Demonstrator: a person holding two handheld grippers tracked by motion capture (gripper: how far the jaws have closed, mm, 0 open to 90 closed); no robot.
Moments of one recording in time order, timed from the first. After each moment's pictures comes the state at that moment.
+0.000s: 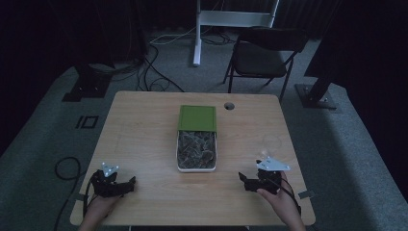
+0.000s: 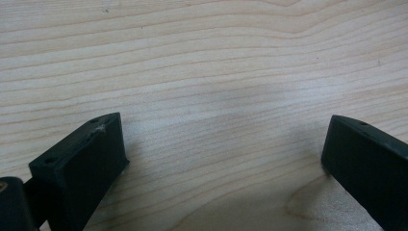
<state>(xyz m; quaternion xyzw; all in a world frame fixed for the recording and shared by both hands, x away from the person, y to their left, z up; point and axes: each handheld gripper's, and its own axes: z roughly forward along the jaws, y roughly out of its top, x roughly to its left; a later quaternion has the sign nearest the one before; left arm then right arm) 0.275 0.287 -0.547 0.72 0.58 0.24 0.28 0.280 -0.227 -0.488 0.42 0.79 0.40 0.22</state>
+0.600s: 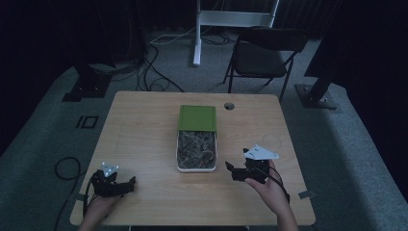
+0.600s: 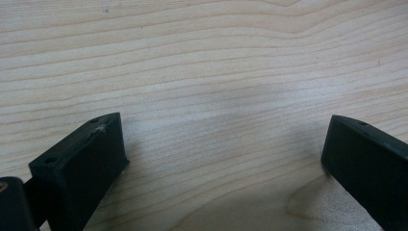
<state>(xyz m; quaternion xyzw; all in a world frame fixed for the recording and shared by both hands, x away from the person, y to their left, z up) 0.275 0.287 -0.547 0.72 0.58 0.24 0.28 0.296 -0.187 -0.453 0.39 0.79 0.43 0.22</state>
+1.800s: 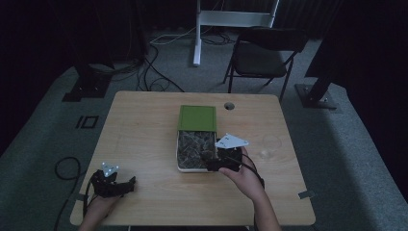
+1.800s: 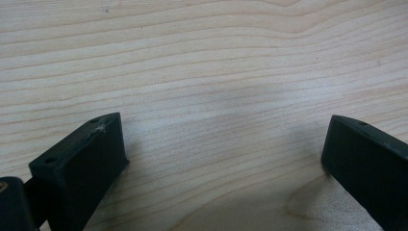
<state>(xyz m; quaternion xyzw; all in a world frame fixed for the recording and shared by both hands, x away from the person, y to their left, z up) 0.275 0.287 -0.547 0.72 0.58 0.24 0.28 0.324 -0.110 -0.433 0.33 0.81 0.44 0.21</state>
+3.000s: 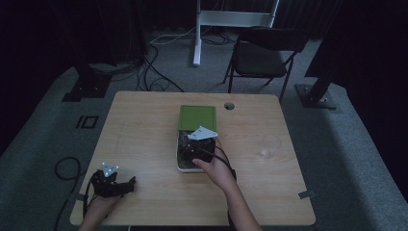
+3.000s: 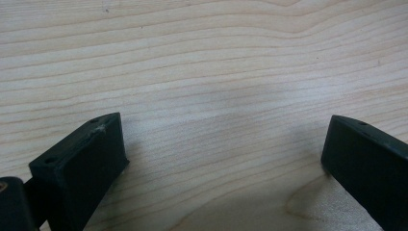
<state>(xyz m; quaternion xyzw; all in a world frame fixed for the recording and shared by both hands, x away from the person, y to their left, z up) 0.275 0.287 -0.547 0.72 0.58 0.24 0.28 0.353 -0.039 -0.442 0.34 0.81 0.43 0.21</state>
